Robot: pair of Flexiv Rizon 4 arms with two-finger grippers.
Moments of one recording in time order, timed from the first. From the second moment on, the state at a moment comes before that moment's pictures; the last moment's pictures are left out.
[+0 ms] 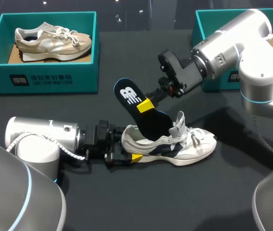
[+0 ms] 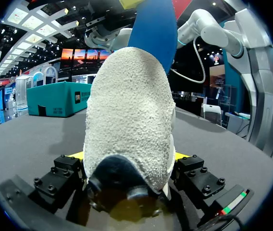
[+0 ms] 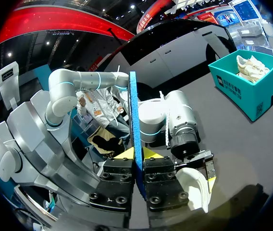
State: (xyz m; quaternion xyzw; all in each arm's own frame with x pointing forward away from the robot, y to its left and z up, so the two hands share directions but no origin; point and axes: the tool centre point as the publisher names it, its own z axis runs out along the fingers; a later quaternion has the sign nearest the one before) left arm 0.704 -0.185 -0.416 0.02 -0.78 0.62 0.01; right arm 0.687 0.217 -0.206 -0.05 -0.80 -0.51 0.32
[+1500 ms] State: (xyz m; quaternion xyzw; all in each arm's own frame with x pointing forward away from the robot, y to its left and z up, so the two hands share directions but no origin) left arm 0.705 -0.185 -0.416 0.02 -0.78 0.62 0.01; right arm 0.645 0.134 -0.085 -0.19 -0.69 -0.66 0.23
